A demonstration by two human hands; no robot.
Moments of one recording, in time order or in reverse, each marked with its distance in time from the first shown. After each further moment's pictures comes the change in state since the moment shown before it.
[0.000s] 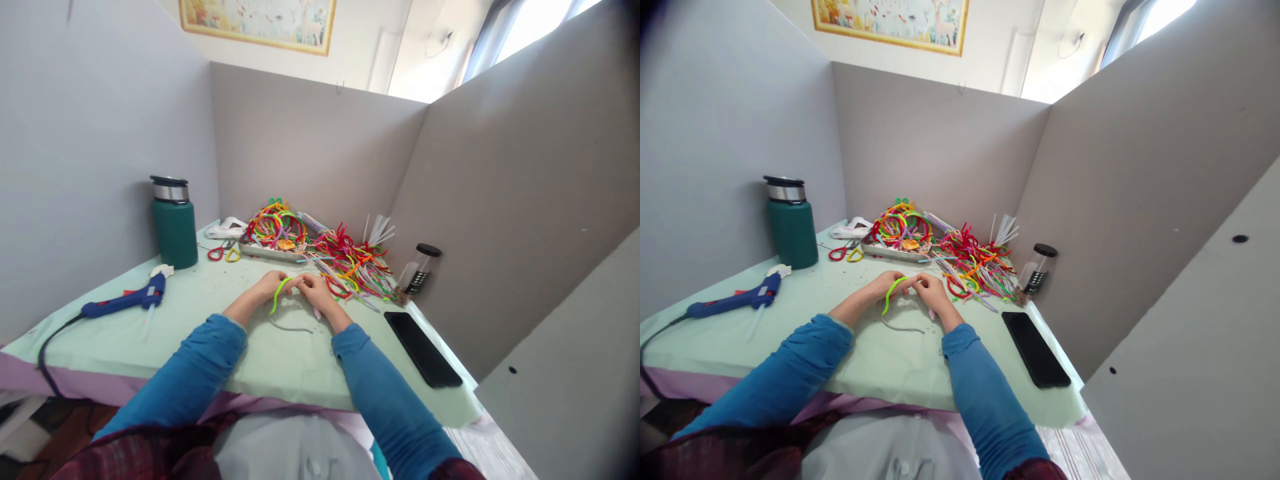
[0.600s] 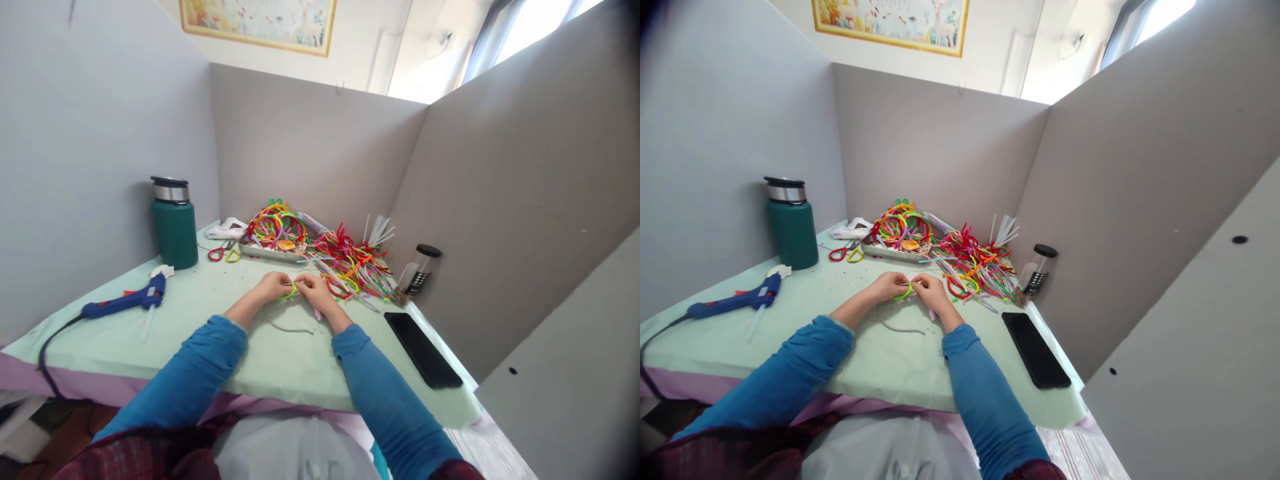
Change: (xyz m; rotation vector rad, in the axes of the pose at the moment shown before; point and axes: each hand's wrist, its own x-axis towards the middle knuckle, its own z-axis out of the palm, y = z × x) left_hand 0.019 -0.022 0.004 0.203 0.075 0.127; right_hand 0.001 -0.003 0.001 0.040 0.002 0.034
